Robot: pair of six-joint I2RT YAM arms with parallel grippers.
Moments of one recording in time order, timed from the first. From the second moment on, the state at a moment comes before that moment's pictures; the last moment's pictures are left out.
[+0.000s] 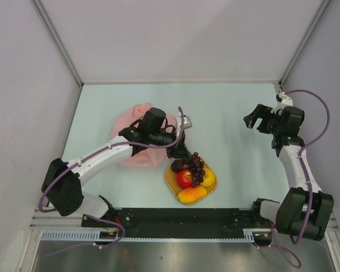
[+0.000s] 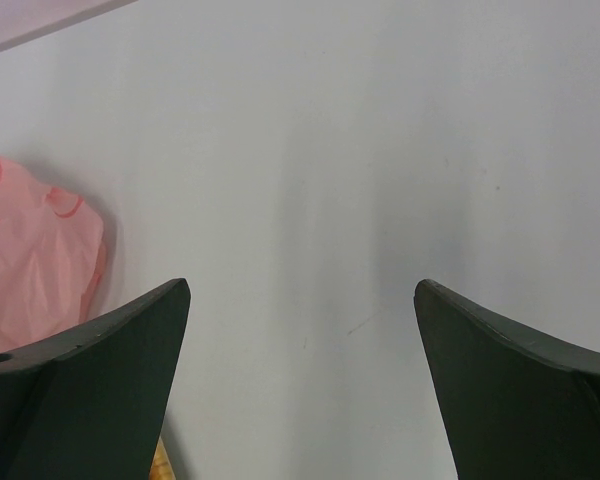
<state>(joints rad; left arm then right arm) -0.73 1.42 1.09 -0.29 0.83 -0.01 -0.21 1.18 0.82 -0.09 -0.39 0.23</state>
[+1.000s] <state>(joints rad) -0.74 1.38 0.98 -0.28 0.77 0.03 -0.21 1.23 0.82 -0.08 -0.41 0.23</state>
